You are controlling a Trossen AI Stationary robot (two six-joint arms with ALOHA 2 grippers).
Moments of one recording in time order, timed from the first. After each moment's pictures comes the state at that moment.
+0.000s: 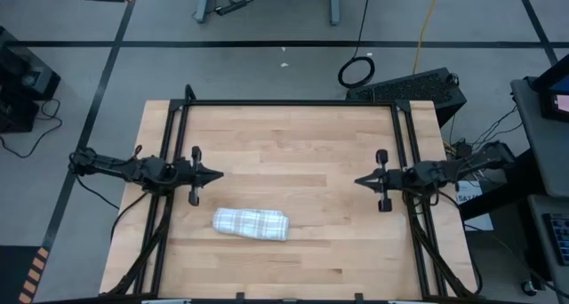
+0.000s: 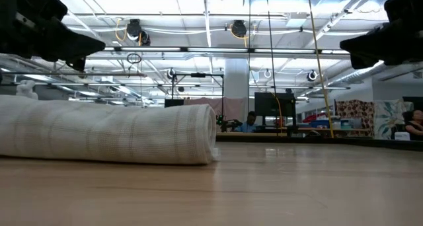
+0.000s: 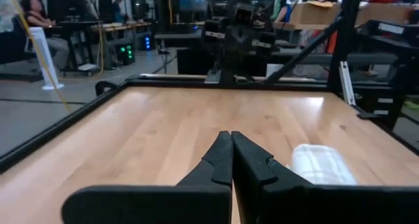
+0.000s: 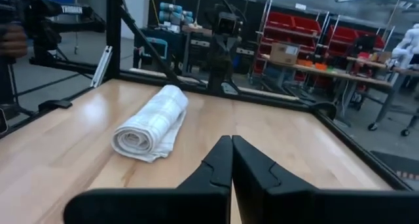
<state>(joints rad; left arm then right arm) -0.21 0.06 0.02 0.02 -0.25 -0.01 0.30 0.17 0.01 0.15 0.28 -0.14</state>
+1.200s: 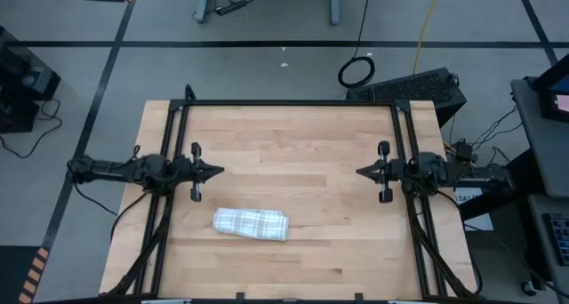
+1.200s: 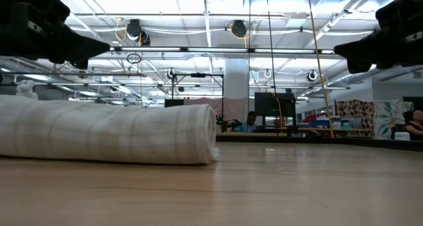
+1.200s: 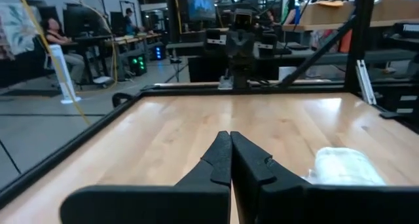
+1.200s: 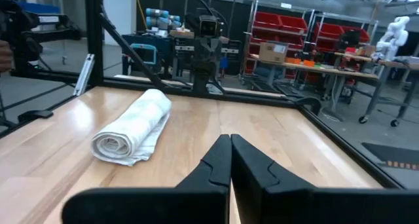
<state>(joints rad) -0.10 0.05 0.01 0.04 -0.17 0.07 -0.02 0.01 0.01 0.01 0.00 -0.11</state>
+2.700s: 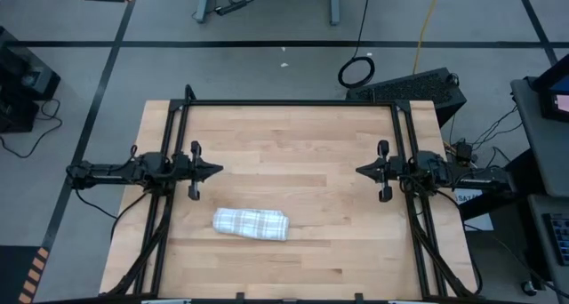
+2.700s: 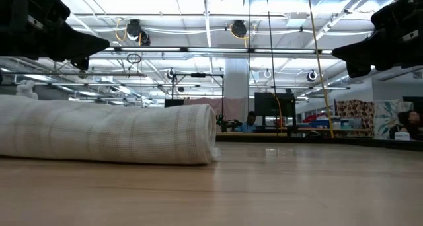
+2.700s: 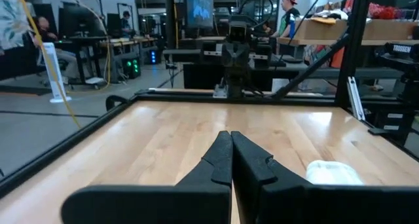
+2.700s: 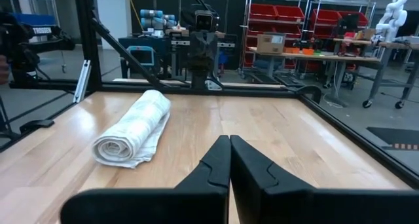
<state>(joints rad) -0.02 0.00 0.00 0.02 -0.08 0.01 -0.06 0.02 0.02 0.00 -0.02 -0.03</state>
